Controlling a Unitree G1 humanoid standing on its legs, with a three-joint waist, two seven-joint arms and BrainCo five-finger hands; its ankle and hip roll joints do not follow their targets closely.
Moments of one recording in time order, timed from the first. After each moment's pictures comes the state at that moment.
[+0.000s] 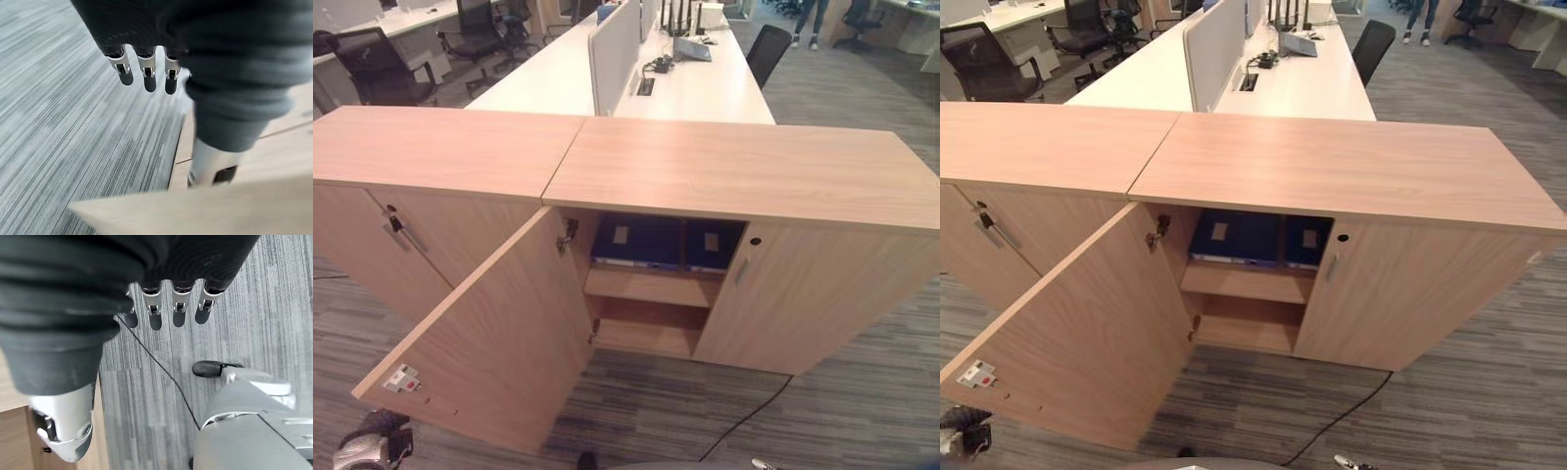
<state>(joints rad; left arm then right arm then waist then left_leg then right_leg) -0.13 0.72 0.10 1.31 -0.32 -0.05 -0.05 0.02 -0.31 0.08 1.38 0.37 -0.01 0.15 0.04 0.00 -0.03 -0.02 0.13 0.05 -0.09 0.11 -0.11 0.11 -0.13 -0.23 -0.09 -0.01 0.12</state>
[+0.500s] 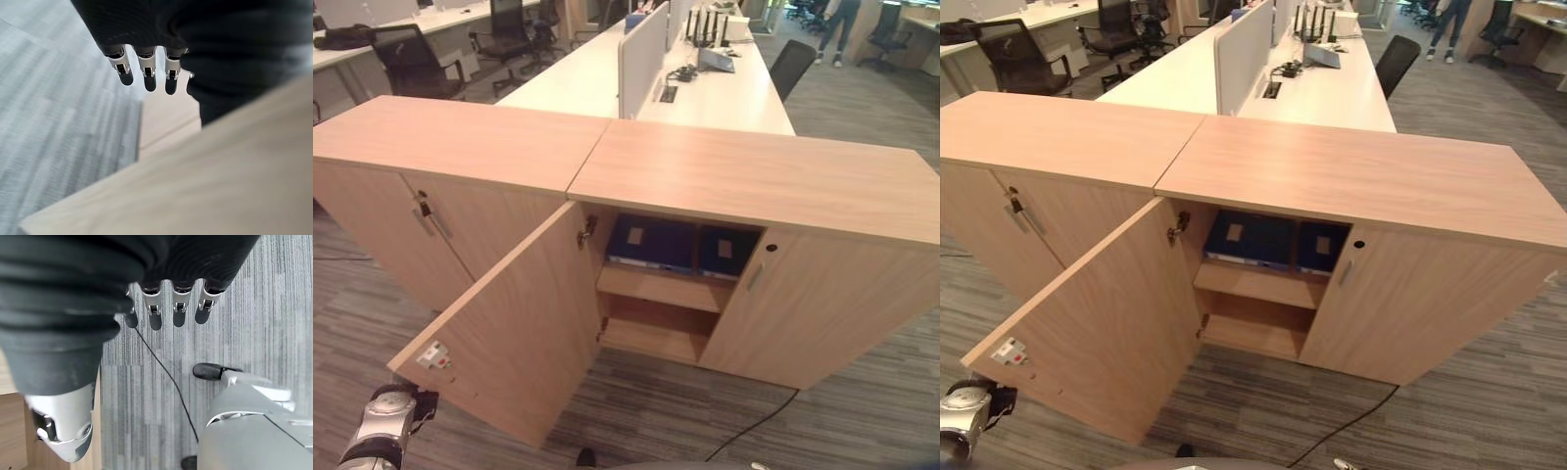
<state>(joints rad) -0.05 0.70 -0.07 0.86 -0.28 -0.02 0.02 0.04 -0.30 0.08 1.38 0.37 -0.01 0.14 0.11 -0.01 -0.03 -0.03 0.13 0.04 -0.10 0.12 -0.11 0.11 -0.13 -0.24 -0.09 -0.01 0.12</state>
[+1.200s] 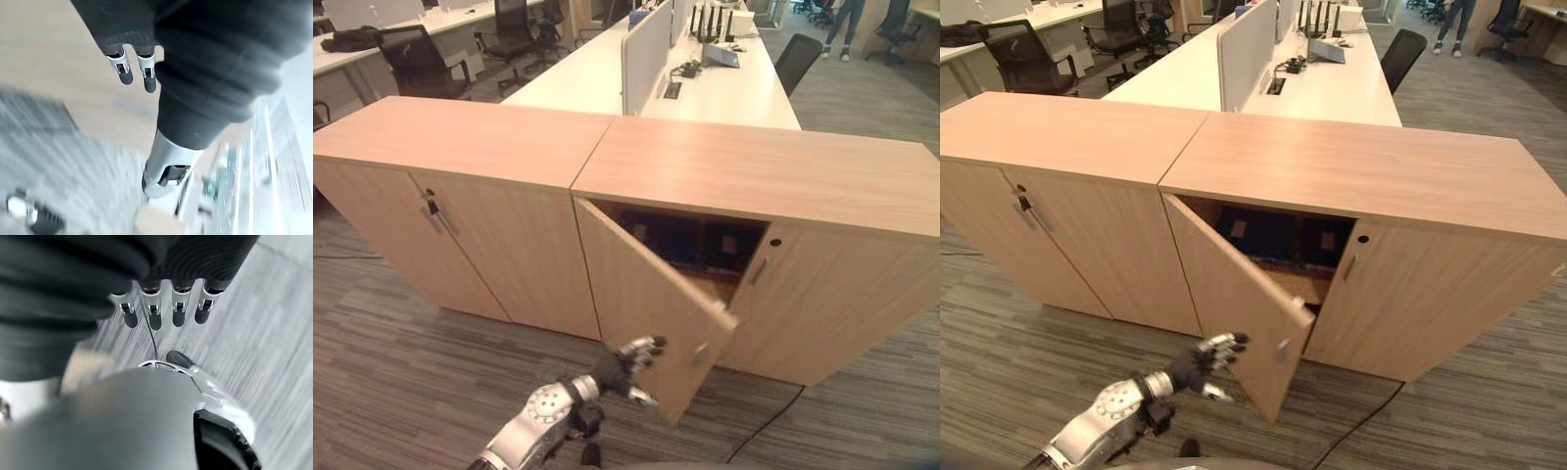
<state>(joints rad) 0.07 0.47 -0.63 0.01 -0.45 0.03 -0.38 -0.02 -0.24 0.36 1.41 -0.01 0.01 0.13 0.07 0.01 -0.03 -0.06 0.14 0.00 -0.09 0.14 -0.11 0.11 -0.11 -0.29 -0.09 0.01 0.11</state>
